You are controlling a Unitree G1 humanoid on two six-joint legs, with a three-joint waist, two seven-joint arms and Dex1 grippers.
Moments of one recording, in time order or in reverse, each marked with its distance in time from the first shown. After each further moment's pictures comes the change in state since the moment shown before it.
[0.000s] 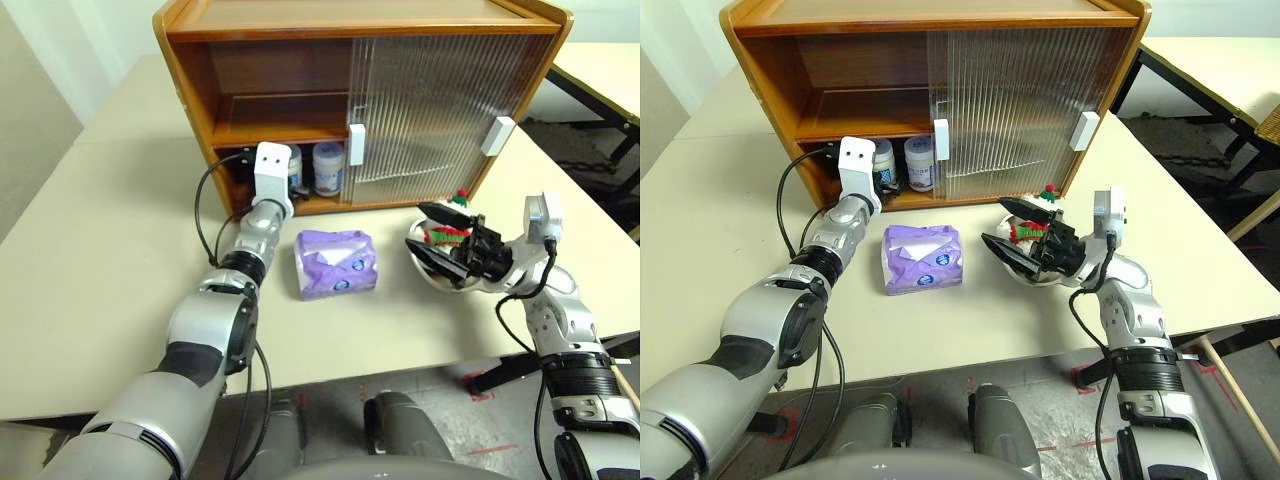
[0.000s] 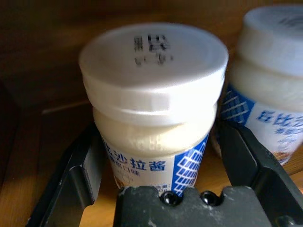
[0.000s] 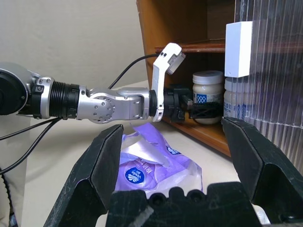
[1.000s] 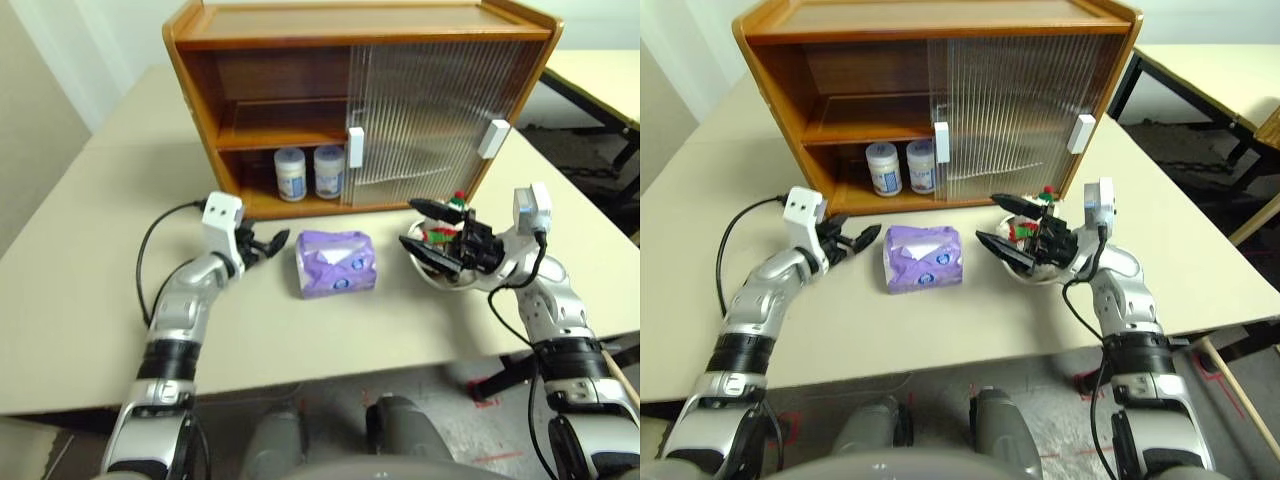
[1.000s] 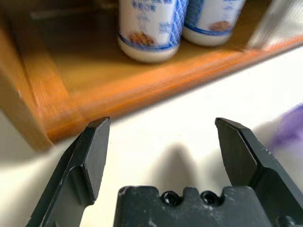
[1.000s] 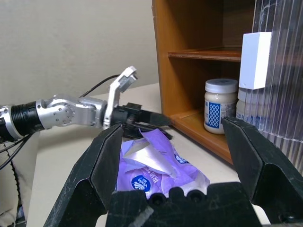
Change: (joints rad) left arm 0.600 0.197 0.011 -0.977 -0.211 0.615 -0.418; right arm -0.070 0.000 0.016 0.082 -0.004 -0.016 0.042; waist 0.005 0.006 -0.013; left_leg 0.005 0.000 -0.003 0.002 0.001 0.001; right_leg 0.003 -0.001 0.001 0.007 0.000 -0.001
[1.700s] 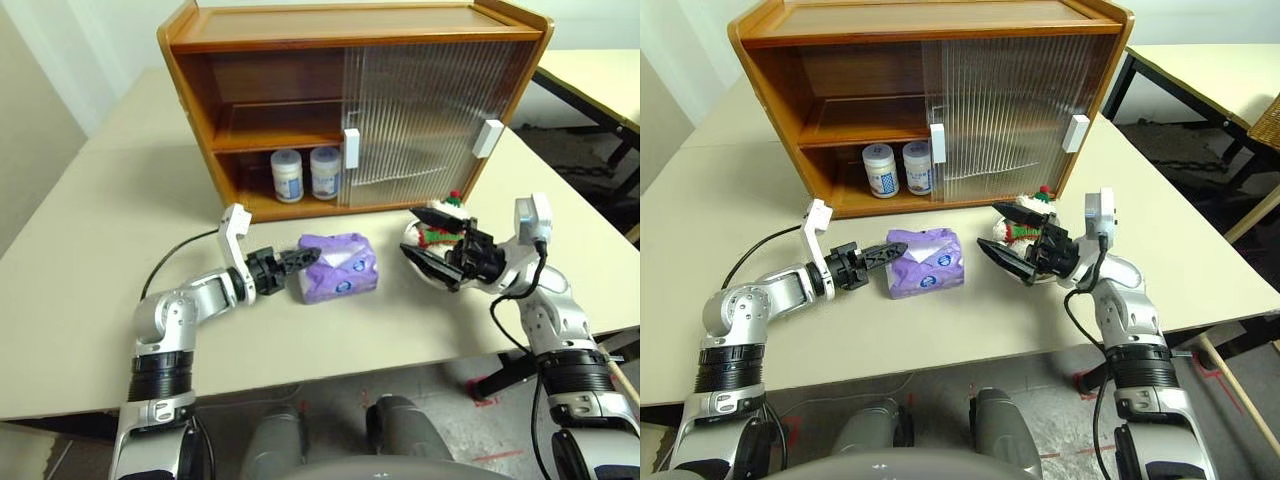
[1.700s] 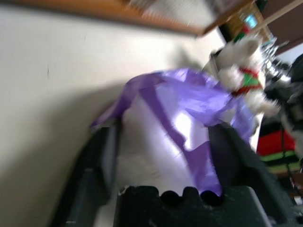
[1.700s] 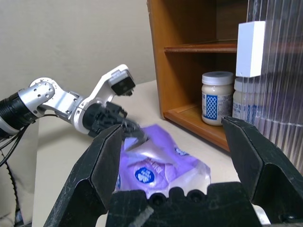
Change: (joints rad) left arm 0.041 -0.049 0.103 -0.274 -0.471 0.747 0.038; right arm 0.059 -0.001 0.000 -0.043 0.000 0.006 -0.031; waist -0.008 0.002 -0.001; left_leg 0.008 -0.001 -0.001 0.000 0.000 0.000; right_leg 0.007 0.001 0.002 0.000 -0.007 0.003
